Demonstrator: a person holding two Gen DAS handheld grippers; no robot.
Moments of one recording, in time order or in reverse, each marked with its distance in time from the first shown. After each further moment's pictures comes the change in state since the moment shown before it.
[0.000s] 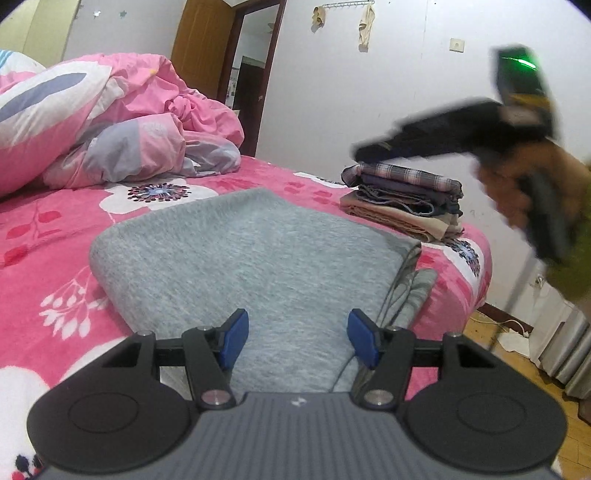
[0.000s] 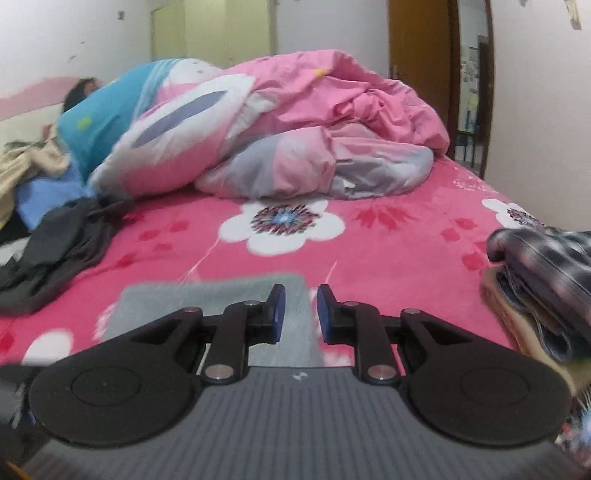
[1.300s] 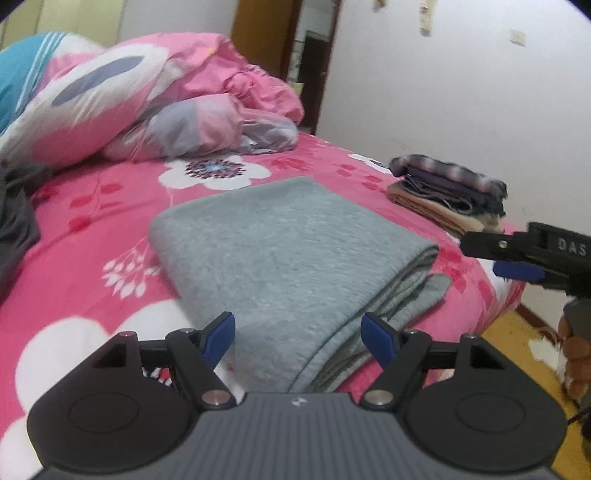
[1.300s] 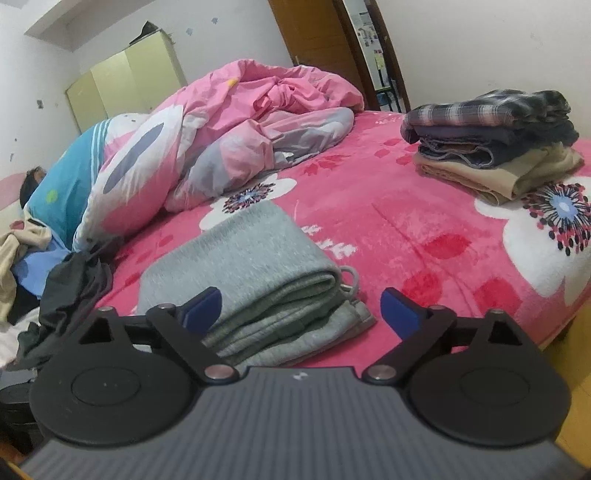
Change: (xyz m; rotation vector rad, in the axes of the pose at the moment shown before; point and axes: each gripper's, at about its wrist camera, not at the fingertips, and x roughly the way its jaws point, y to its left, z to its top) left arm -0.045 -0.022 0.020 -0.136 0.098 0.196; right arm -0.071 0.001 -0.092 0.424 -0.088 -0.111
